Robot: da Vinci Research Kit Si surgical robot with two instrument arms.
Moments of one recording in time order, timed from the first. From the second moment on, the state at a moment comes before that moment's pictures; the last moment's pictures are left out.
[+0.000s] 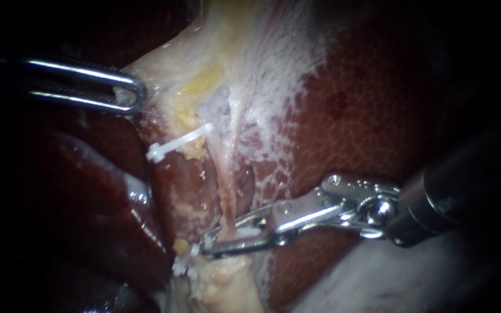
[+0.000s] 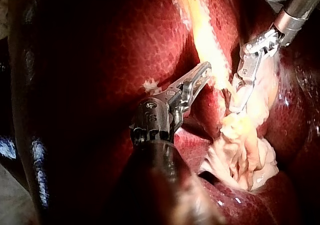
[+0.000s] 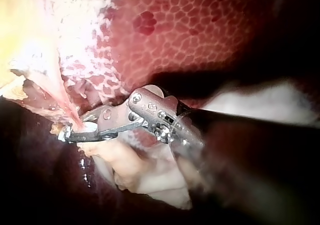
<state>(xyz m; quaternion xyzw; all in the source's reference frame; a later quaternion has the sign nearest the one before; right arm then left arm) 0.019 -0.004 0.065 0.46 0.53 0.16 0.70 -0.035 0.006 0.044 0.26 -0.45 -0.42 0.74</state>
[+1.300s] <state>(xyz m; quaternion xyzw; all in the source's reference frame) 0.015 -0.002 0.063 0.32 0.59 0.08 0.73 -0.035 0.005 0.045 0.26 -0.45 -0.42 0.74</state>
